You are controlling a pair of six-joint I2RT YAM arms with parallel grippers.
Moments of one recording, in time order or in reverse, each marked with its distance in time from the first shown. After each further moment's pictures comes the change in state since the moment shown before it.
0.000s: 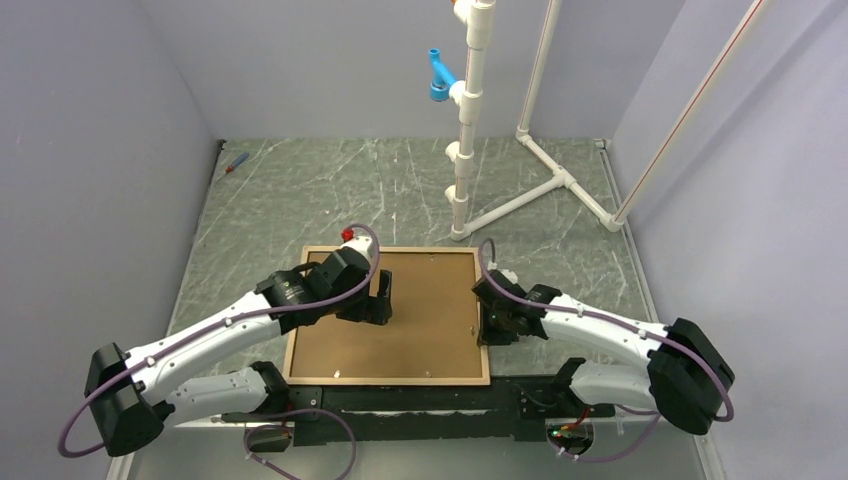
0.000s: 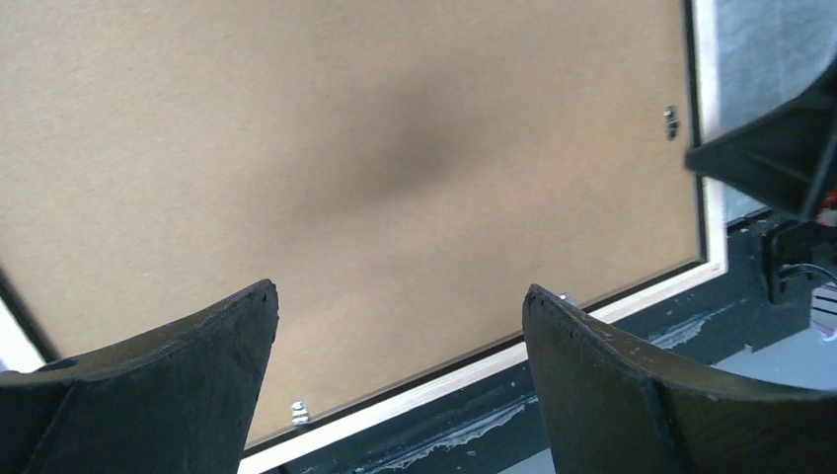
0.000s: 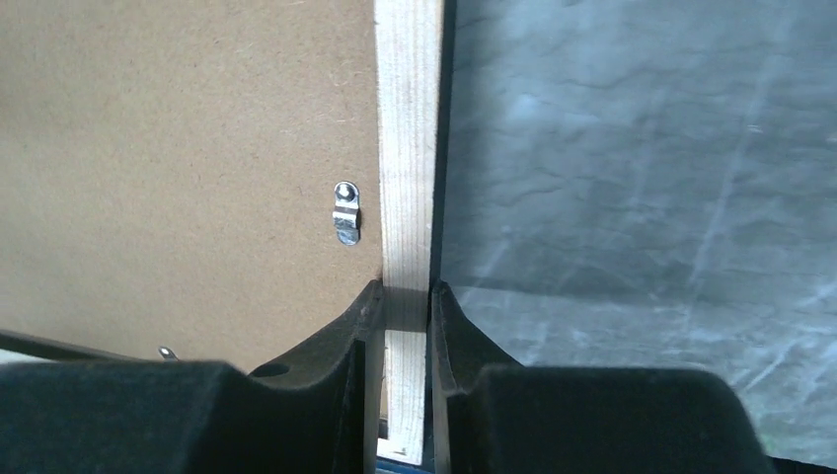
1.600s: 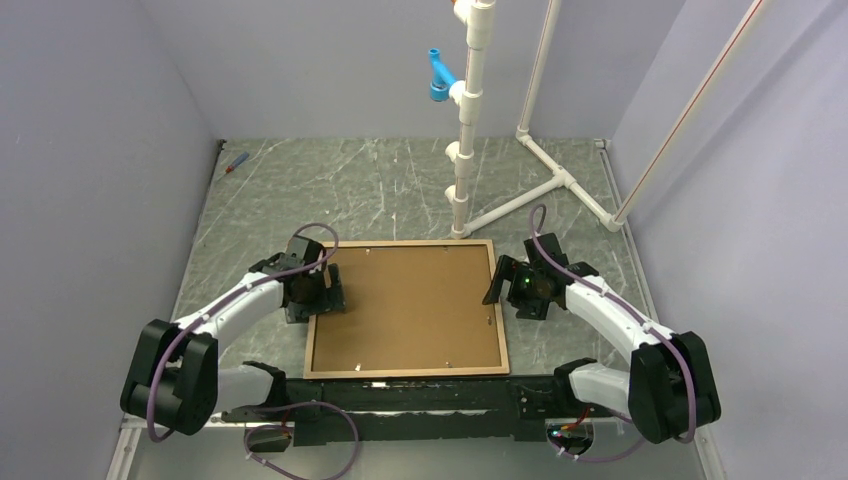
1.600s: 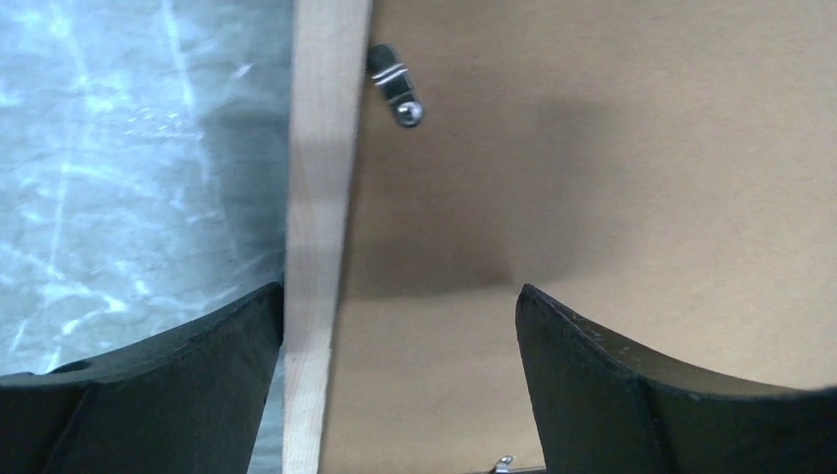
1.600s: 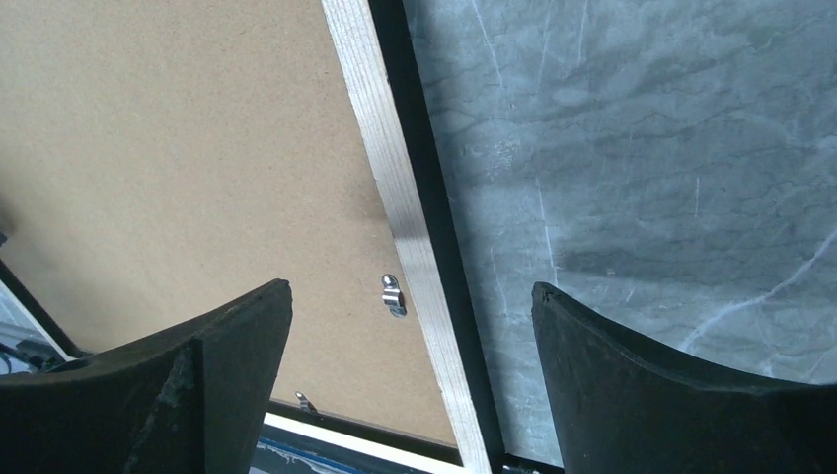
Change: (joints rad) left arm 0.580 0.222 -0.230 0.111 0.149 0.081; right arm -0.548 -0.013 0.032 0.045 -0.251 -0.201
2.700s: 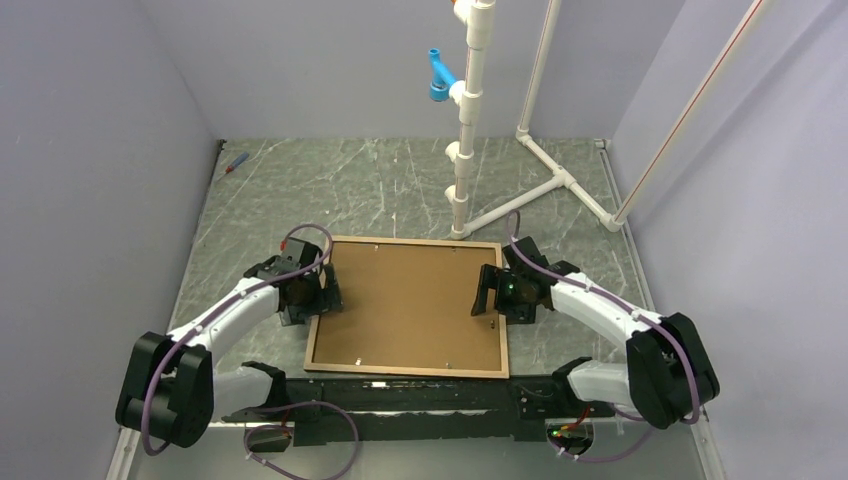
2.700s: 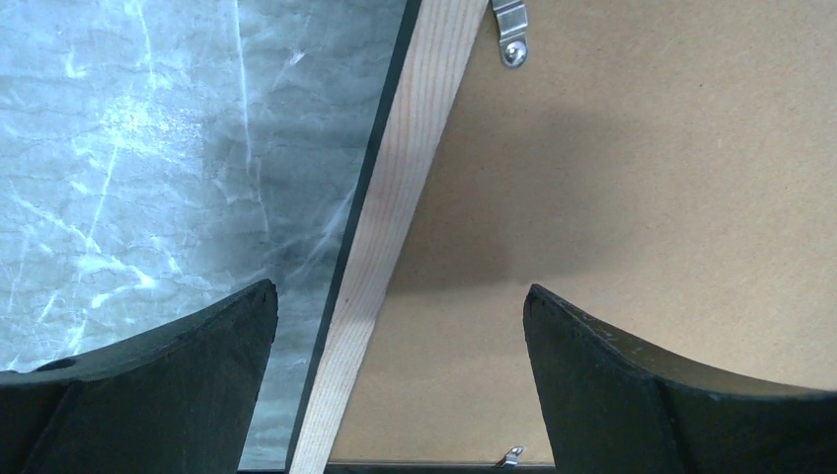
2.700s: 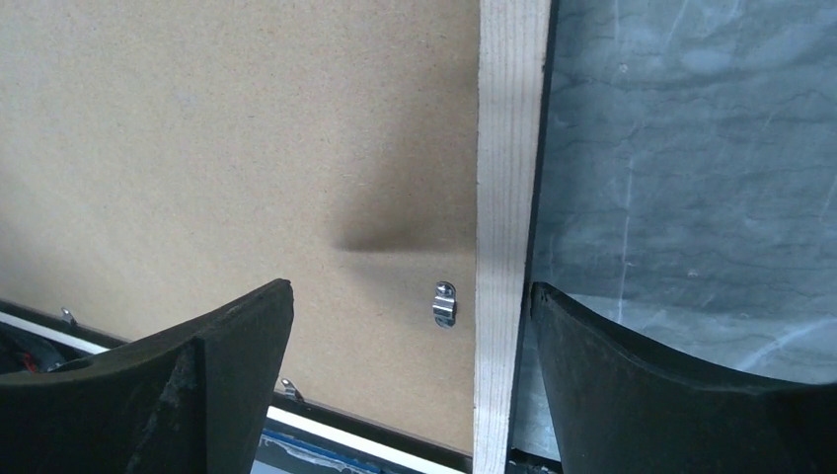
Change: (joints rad) left arm 0.004 -0.056 -0.010 -0.012 -0.033 -0.039; right arm 0.150 0.078 0.015 0.015 0.018 0.011
